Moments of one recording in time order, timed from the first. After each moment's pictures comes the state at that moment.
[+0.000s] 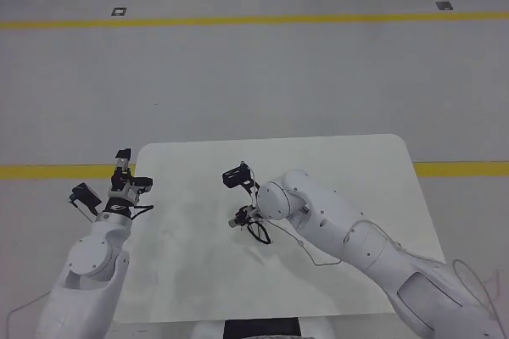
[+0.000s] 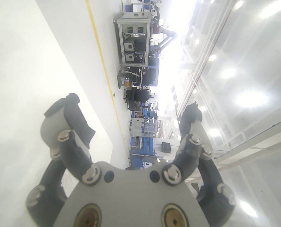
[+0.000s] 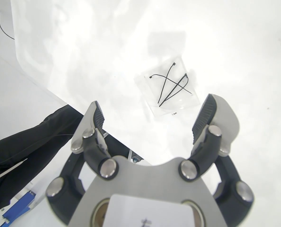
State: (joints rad) left arm 1.73 -1.15 -1.60 -1.80 -0.42 0.00 0.00; right arm -0.82 -1.36 0.56 -1.45 -0.71 0.34 1.28
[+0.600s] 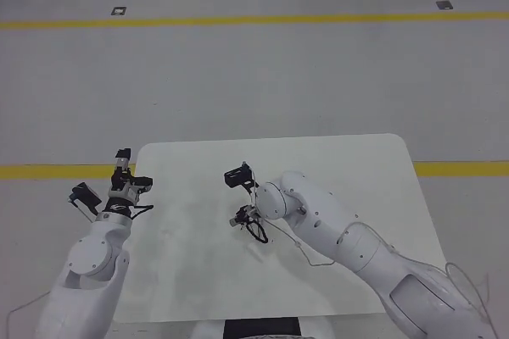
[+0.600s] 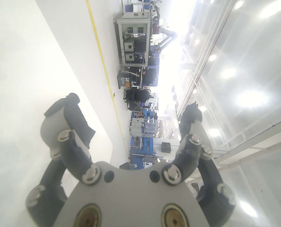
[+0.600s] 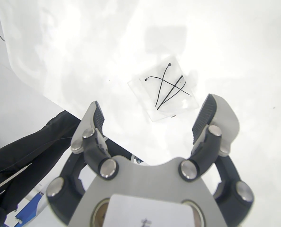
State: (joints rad) left arm 1.73 -1.15 -1.60 -1.80 -0.42 0.00 0.00; right arm -0.85 -1.40 0.60 -1.40 -0.78 0.34 1.27
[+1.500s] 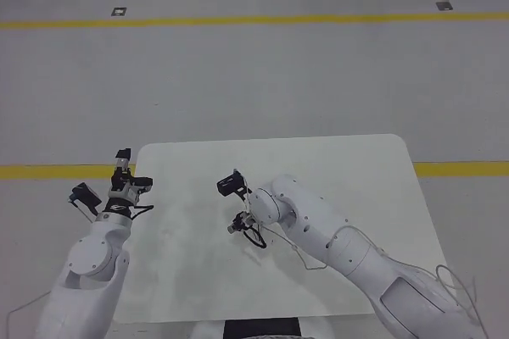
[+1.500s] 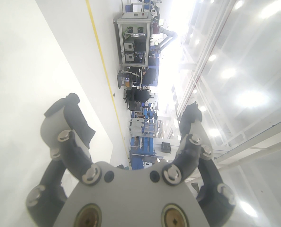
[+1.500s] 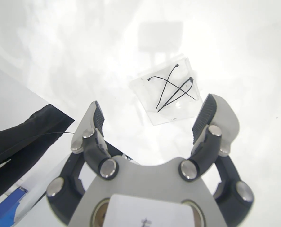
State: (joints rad) left arm 1.73 -1.15 -1.60 -1.80 -0.42 0.00 0.00; right arm -0.87 -1.45 0.61 -1.36 -0.86 0.23 1.31
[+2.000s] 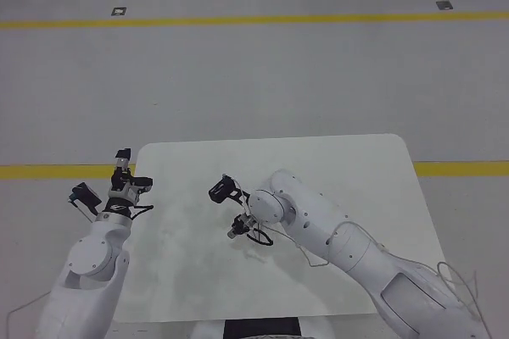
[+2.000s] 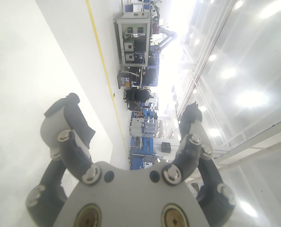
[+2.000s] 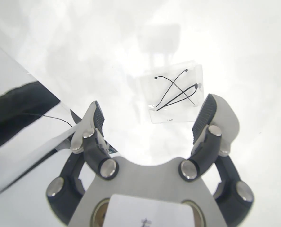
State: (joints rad) left arm 1.73 -1.15 -1.60 -1.80 -0.42 0.00 0.00; right arm -0.83 -1.45 0.59 -1.35 -0.83 -0.05 1.34
